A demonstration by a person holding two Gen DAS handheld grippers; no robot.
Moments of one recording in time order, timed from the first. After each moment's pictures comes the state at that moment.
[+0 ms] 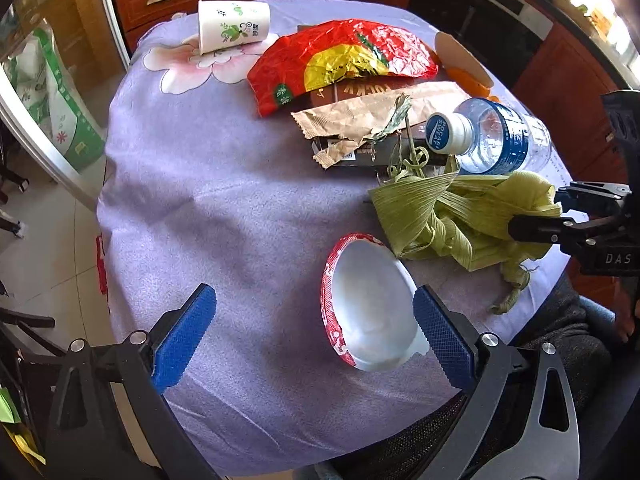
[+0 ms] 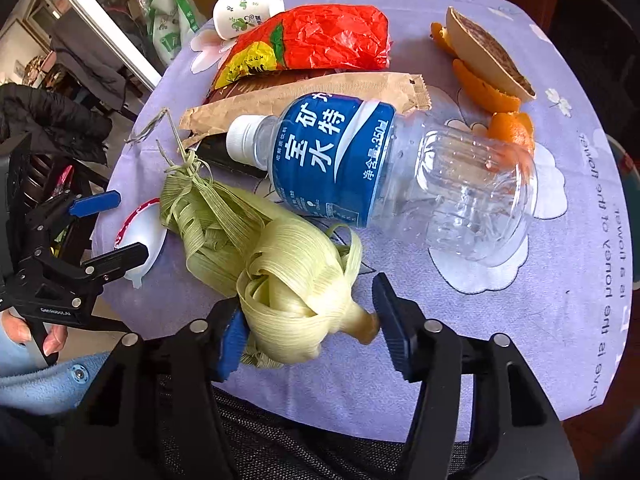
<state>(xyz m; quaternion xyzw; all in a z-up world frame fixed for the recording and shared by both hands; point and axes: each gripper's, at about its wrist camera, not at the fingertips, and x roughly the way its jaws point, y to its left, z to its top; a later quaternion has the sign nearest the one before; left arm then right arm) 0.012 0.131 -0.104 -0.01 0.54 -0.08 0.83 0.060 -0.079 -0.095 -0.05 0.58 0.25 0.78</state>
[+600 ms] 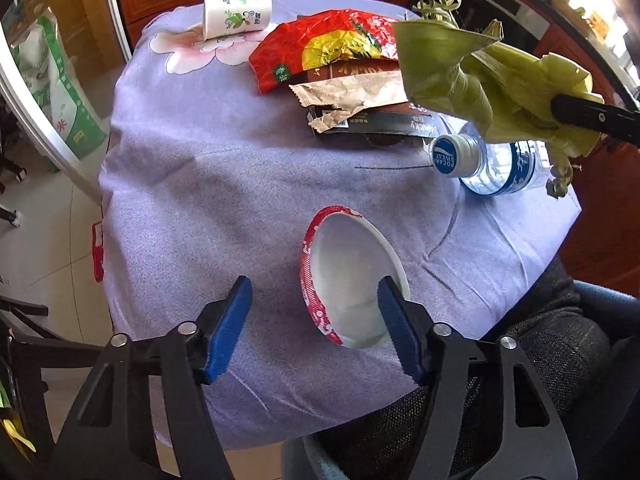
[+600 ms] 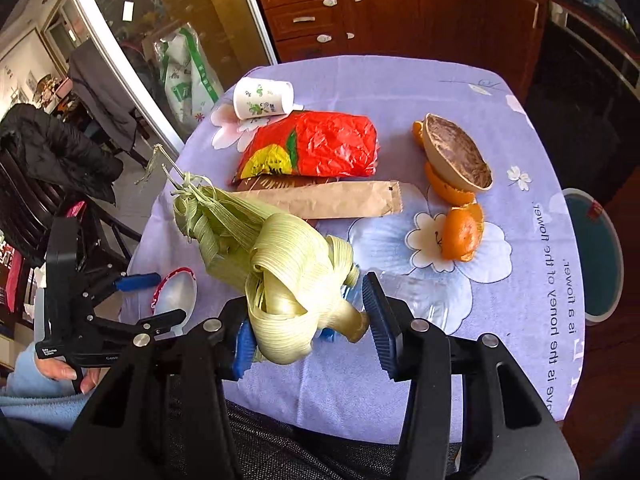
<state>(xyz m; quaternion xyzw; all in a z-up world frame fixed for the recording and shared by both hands) -0.008 0.129 -0.105 -0.02 0.55 -0.09 0.83 0.063 -0.094 -0.021 -0.02 0.49 0.25 0.83</state>
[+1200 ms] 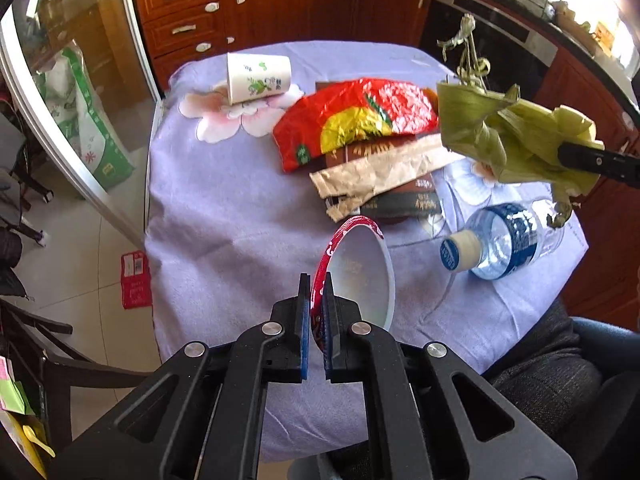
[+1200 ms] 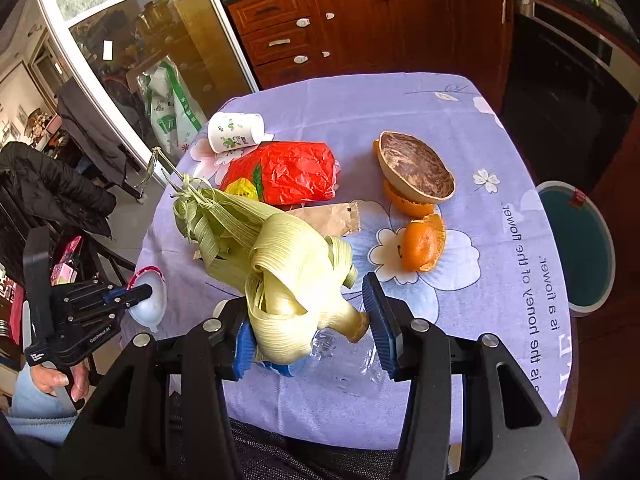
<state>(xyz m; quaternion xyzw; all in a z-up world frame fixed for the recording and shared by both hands) 0.005 0.124 -0.049 0.00 0.49 -0.04 0.87 0.069 -0.131 -0.008 0.02 0.47 0.22 0.85</state>
